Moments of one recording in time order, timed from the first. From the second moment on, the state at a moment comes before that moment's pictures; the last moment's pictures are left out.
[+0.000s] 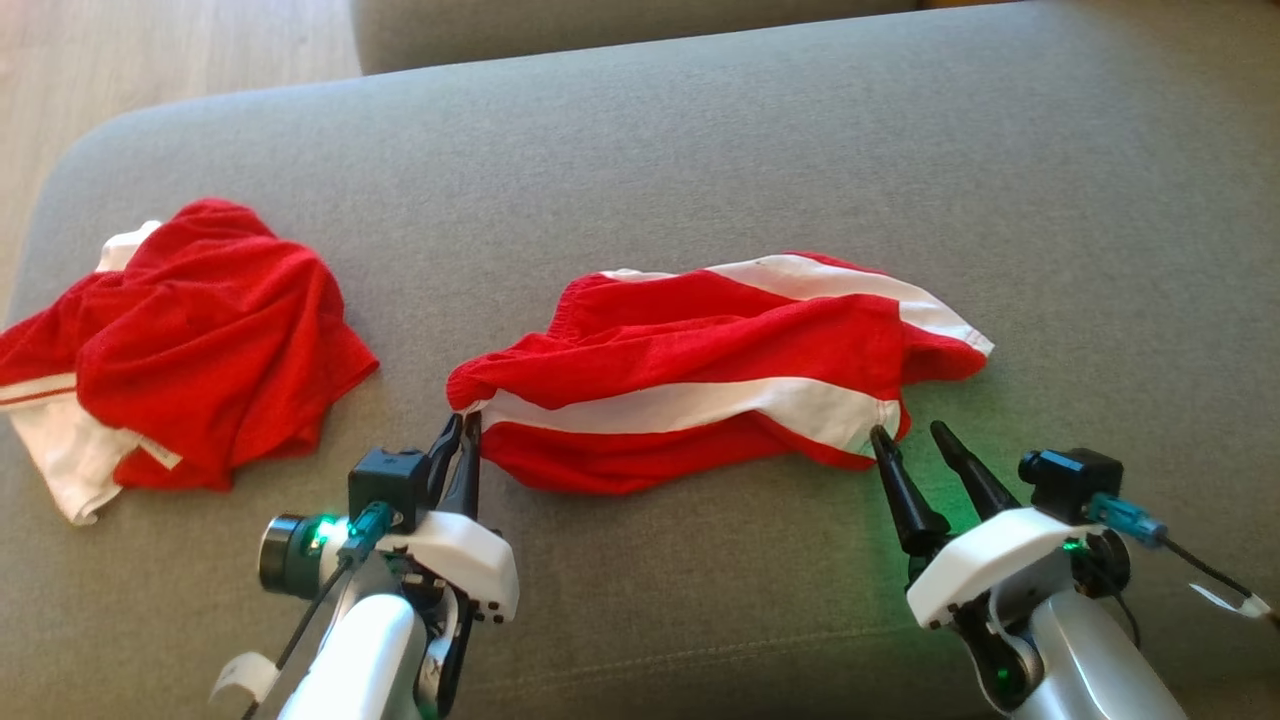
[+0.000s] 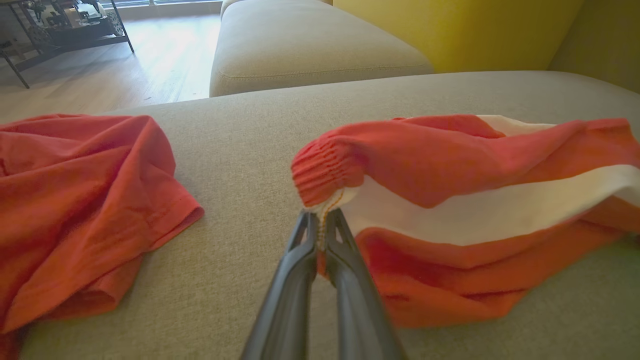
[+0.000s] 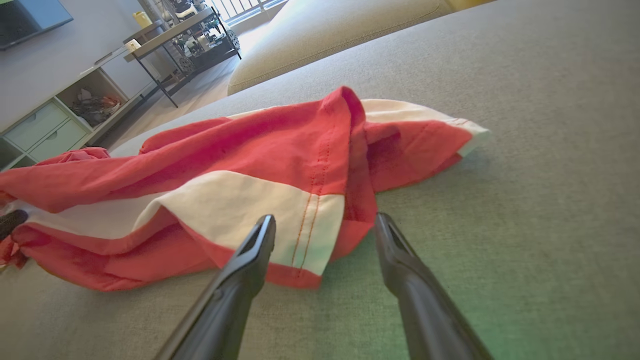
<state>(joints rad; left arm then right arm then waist) -0.25 0.06 -0.39 0.53 -0.19 0.10 -0.26 -0.23 -0.06 0.11 0.60 0.38 0.13 -0.21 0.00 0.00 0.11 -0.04</state>
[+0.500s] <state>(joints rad) -0.25 0.06 -0.39 0.53 -0.18 0.09 -0.26 -0.28 -0.06 0.15 0.67 0.42 0.13 -0.21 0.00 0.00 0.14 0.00</state>
